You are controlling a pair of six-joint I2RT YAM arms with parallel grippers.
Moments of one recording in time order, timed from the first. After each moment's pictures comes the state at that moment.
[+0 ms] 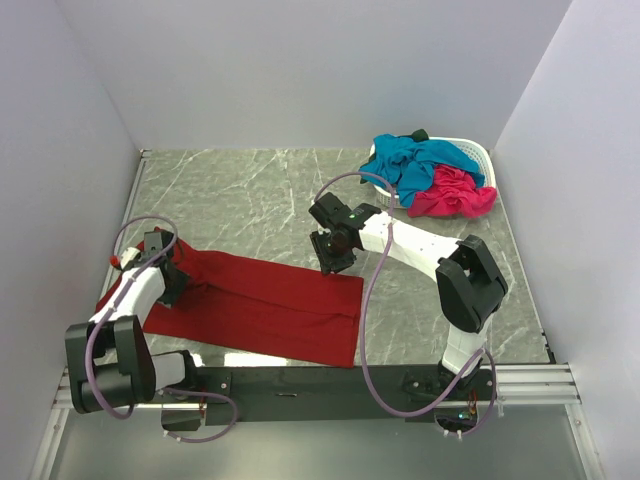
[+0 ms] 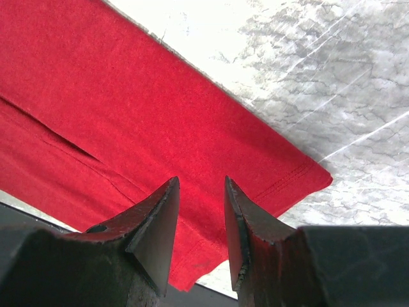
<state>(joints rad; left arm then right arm) 0.16 1.22 0.61 -0.57 -0.34 -0.96 0.75 1.81 1.38 -0.77 -0.03 0.40</state>
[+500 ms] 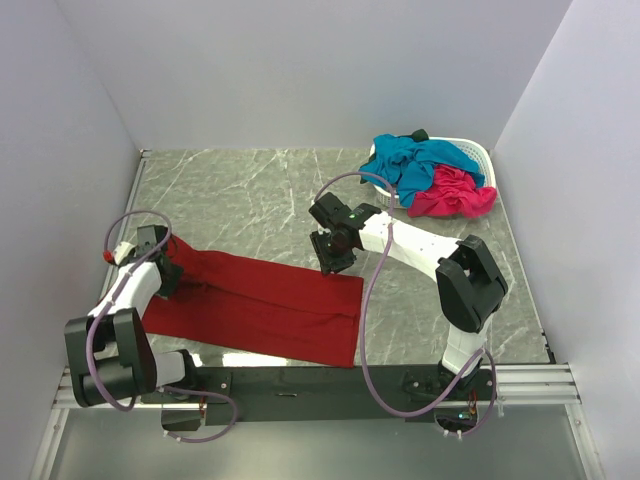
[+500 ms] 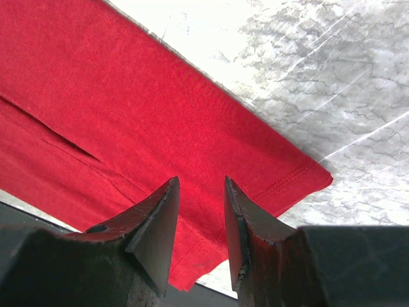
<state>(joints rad) 0.21 1.25 0.64 -0.51 -0.34 -0.96 0.75 1.81 1.38 -0.77 -0.03 0.40</state>
